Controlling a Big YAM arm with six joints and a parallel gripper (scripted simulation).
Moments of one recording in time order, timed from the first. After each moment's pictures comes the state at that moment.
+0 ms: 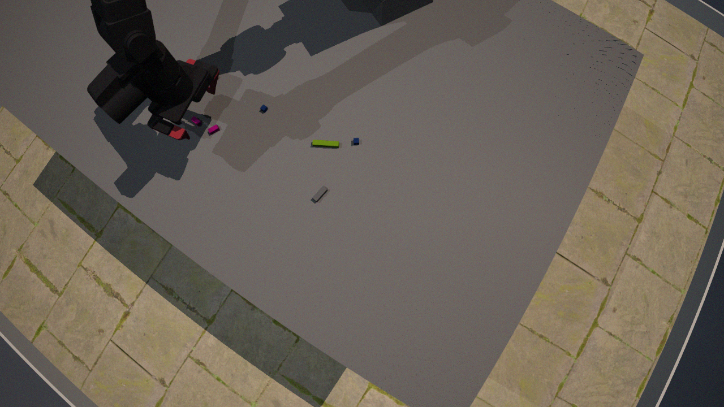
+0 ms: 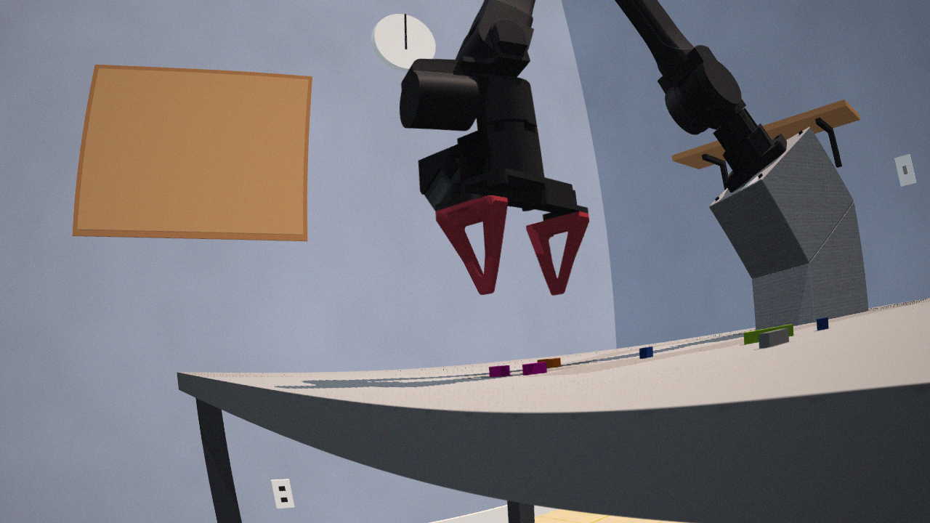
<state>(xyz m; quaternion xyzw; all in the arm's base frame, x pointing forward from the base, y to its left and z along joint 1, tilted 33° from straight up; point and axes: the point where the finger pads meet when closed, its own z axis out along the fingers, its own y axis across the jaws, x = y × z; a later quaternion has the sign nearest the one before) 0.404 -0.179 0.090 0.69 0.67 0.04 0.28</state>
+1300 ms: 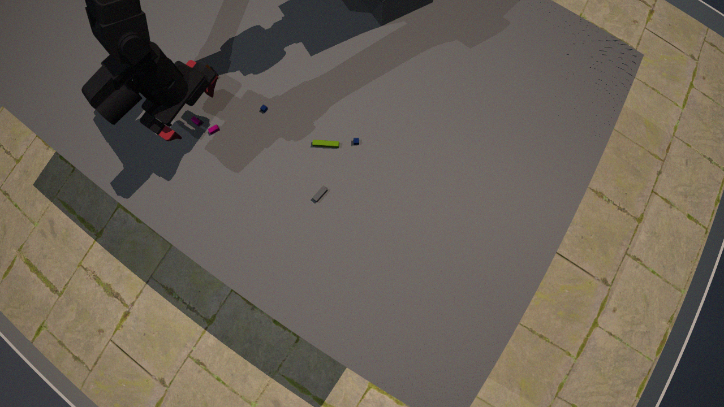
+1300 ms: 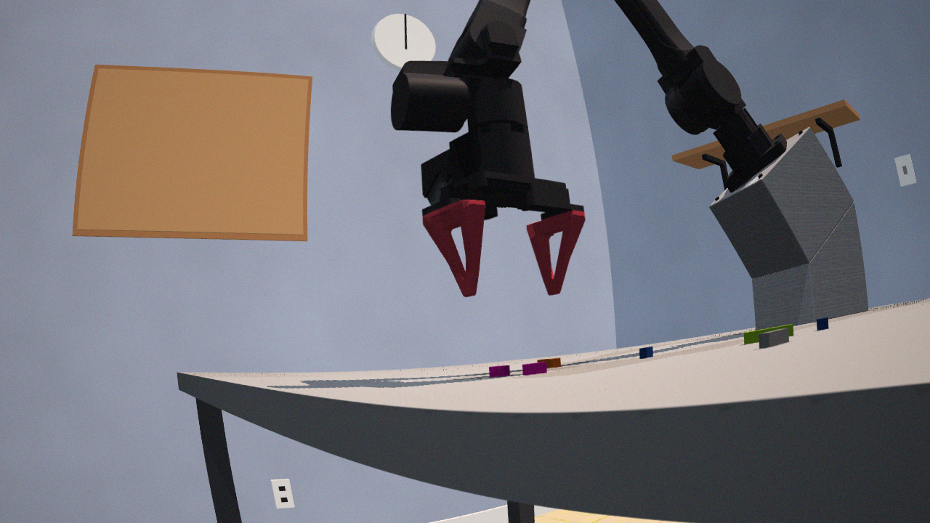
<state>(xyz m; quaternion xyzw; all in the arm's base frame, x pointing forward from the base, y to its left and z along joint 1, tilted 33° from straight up) 0.407 -0.186 0.095 0.74 0.61 0.06 0.28</state>
